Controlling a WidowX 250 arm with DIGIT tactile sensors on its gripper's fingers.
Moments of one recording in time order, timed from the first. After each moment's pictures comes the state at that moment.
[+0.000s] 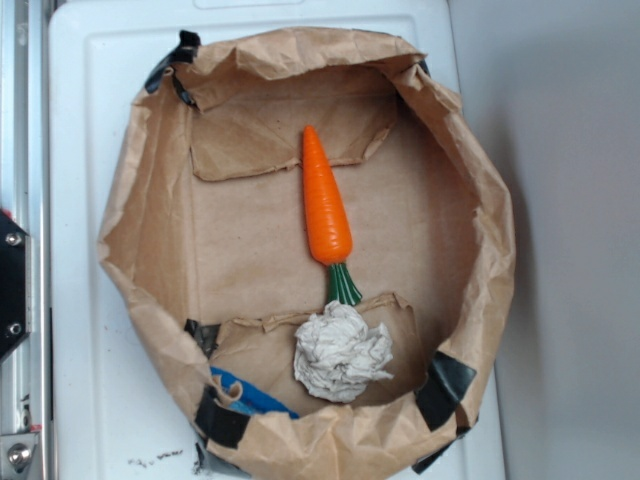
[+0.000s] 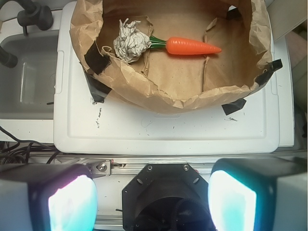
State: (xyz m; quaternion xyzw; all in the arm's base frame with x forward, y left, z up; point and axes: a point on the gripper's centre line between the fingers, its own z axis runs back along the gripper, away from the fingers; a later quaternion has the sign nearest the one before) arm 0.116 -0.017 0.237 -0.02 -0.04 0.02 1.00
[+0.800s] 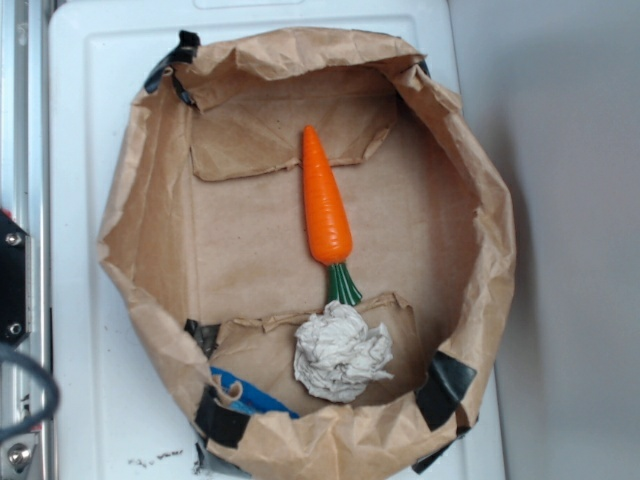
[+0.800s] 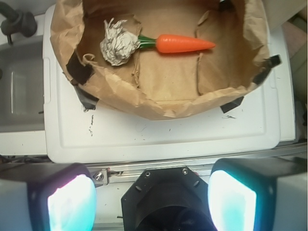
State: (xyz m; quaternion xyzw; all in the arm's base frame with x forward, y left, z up) arm 0.126 -0.001 0.230 -0.02 -0.04 0.07 1.00
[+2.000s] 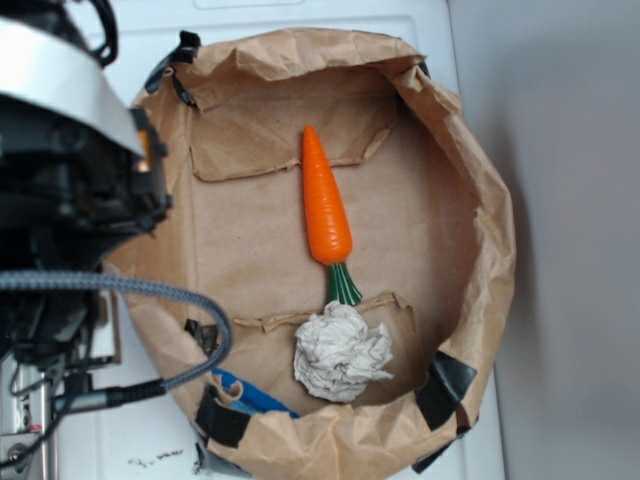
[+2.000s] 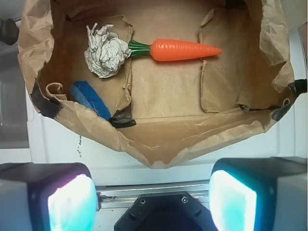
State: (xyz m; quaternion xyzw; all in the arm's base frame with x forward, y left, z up) arm 0.168 0.009 0.192 -0.03 0.00 0.06 1.00
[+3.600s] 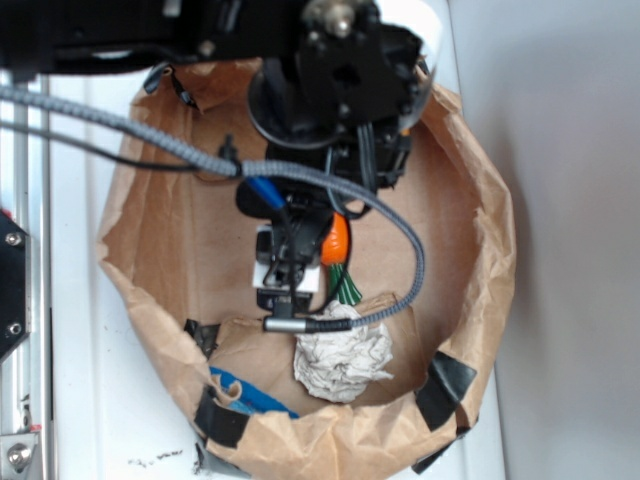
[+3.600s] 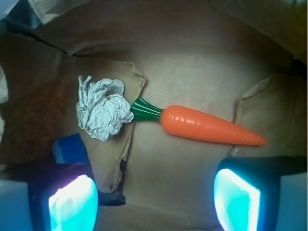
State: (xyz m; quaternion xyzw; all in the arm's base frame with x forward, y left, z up) arm 0.257 0.032 0.130 -0.11 -0.02 -0.05 0.99
